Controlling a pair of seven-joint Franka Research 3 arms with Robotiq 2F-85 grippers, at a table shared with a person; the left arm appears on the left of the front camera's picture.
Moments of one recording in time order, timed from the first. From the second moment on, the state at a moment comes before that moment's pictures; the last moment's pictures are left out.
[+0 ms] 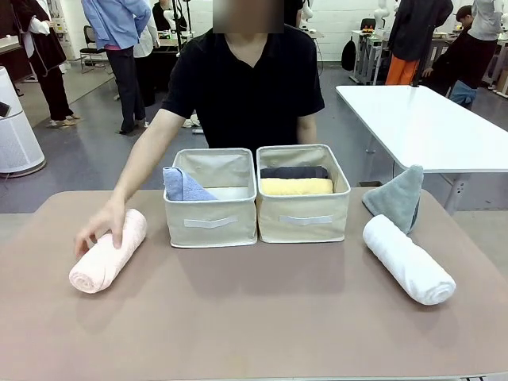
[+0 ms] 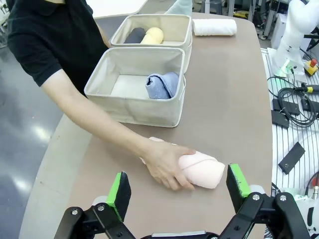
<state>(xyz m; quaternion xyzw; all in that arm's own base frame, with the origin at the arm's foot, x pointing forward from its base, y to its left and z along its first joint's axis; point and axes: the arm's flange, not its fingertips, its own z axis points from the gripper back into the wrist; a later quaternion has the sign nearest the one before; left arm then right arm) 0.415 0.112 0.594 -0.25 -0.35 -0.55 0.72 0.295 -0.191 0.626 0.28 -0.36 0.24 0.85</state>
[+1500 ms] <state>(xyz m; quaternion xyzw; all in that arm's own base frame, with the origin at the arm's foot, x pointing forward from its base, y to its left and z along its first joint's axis) 0.415 0.112 0.594 -0.25 -0.35 -0.55 0.72 0.477 -0.033 0.578 0.05 -0.11 0.17 0.98</state>
